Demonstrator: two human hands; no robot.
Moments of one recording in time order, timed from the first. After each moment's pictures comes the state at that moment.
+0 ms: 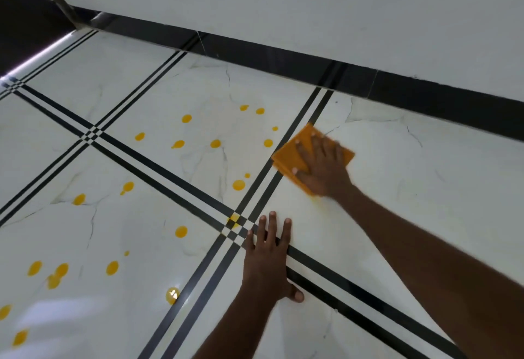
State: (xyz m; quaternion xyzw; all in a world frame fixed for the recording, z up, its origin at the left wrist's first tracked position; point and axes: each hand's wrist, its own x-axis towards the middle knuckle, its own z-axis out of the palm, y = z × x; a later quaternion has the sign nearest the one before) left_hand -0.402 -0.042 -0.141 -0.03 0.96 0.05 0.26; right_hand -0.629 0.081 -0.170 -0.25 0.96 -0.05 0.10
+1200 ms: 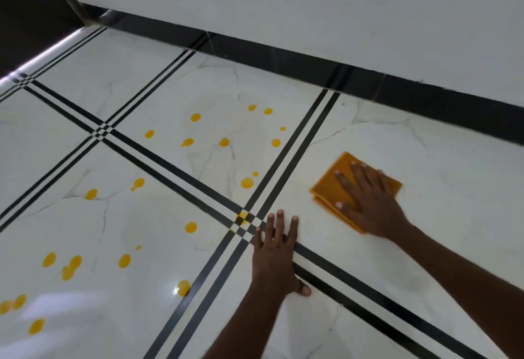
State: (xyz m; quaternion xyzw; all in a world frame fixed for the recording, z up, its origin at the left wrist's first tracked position) left_hand -0.401 -0.042 -0.133 -0.03 0.96 0.07 0.26; right_hand -0.569 0.176 -0.164 -0.28 0.95 -0.03 0.13
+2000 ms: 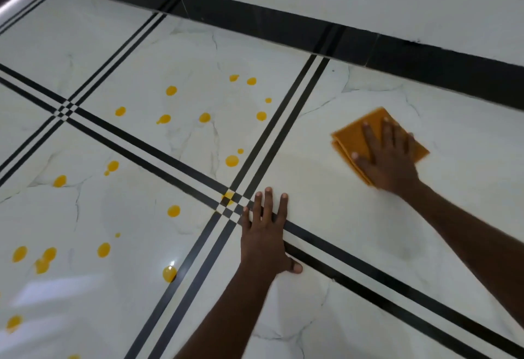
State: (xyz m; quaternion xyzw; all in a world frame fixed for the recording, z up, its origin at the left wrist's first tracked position) left_hand -0.399 -0.045 -0.144 -0.03 0.97 0.07 0.23; right_hand -0.601 0.206 -0.168 -0.13 0.99 -0.04 0.11
